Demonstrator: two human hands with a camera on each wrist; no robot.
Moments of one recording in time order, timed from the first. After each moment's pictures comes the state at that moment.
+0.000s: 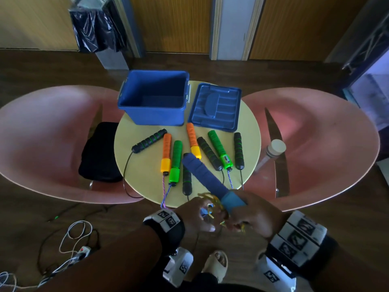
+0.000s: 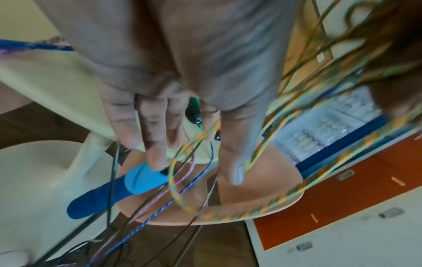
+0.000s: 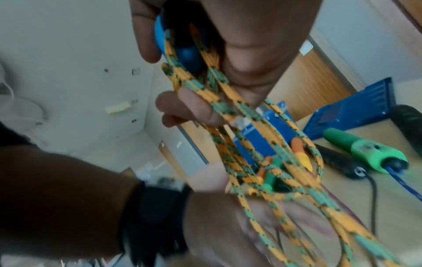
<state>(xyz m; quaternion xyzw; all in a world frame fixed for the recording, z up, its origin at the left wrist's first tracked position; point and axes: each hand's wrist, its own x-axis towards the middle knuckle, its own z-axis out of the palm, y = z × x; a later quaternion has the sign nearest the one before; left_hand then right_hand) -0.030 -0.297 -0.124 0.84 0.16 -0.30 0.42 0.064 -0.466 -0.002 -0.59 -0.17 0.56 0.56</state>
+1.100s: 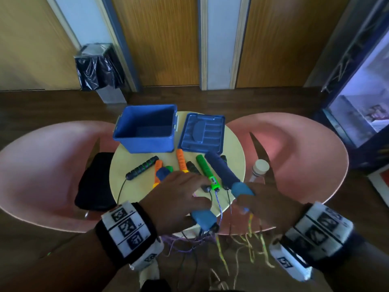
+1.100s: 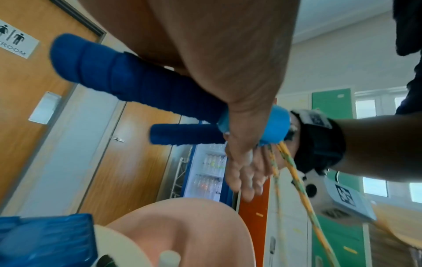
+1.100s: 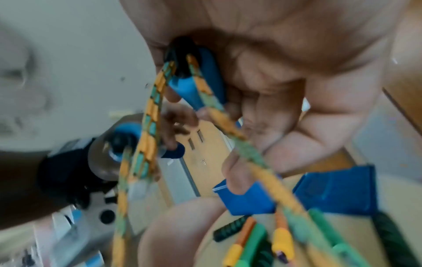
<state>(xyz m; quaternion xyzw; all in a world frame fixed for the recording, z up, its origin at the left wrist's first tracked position) -0.007 -0.280 0.047 0.97 -0.23 0.08 0.05 0.107 -0.501 0.078 -0.83 -0.20 0.40 0.34</state>
